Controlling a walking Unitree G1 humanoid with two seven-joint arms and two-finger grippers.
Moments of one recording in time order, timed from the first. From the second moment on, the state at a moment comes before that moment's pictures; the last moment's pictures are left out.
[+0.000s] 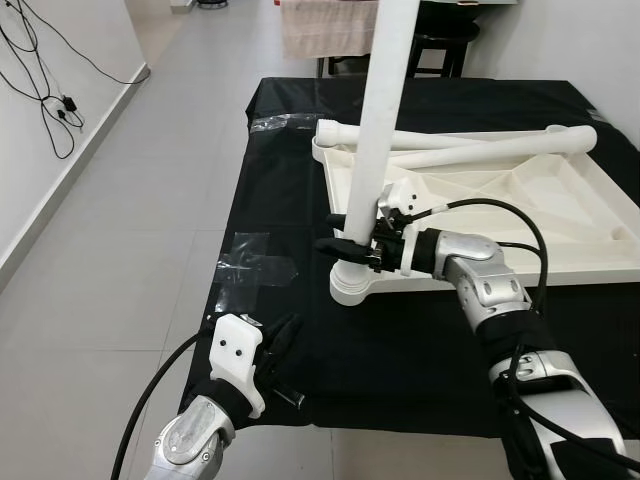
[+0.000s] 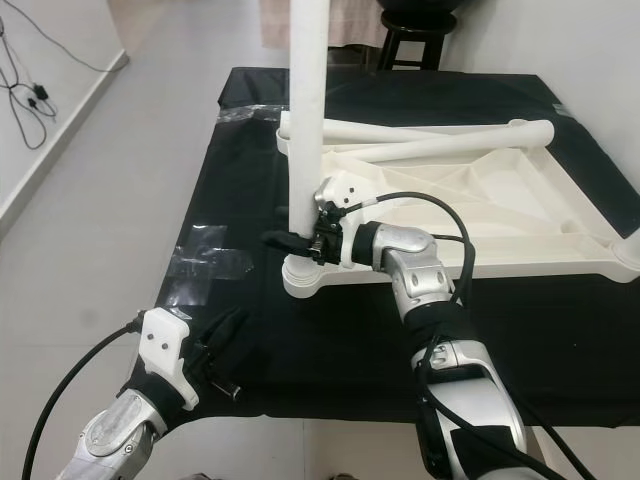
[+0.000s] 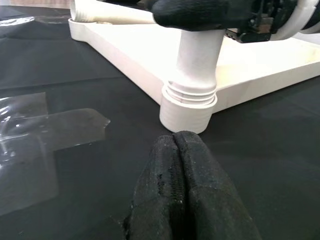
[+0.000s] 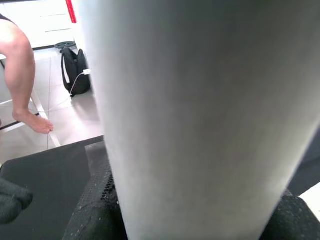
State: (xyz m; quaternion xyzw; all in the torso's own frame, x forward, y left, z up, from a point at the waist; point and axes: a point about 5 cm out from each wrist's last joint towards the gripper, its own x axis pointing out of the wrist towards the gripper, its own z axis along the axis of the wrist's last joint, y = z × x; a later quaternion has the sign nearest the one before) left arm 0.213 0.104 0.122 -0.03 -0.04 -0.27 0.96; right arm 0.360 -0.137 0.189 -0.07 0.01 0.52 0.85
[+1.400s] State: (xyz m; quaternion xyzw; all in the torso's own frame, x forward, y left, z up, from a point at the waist) left arm 0.217 0.104 0.123 -0.03 -0.04 -0.27 0.96; right arm 0.349 -0.096 0.202 -0.10 -0.03 0.53 0.84
